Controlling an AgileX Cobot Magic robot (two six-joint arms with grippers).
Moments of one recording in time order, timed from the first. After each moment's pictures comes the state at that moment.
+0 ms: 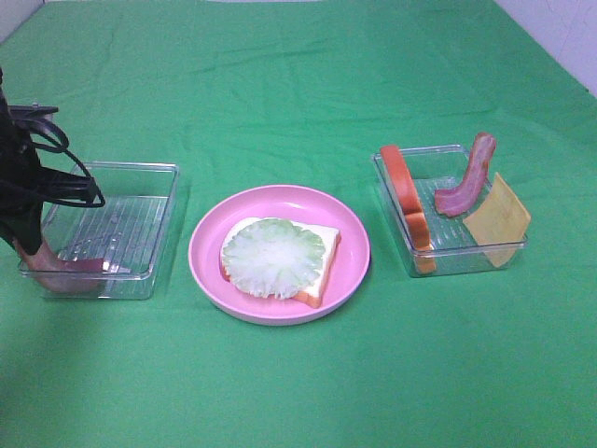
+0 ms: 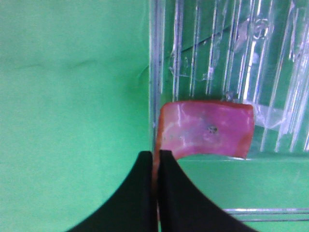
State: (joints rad) left arm -0.14 1.95 -1.28 0.04 0.96 -0.24; right arm 0.06 0.00 -0.46 -0.03 1.11 -0.04
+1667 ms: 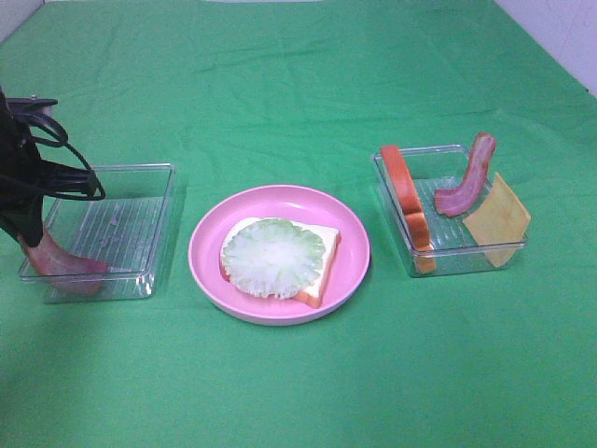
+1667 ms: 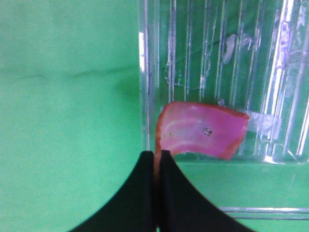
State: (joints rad) left arm -0.14 1.93 -1.28 0.04 0.94 -0.24; right arm 0.06 0.00 -0.46 -0.03 1.11 -0.04
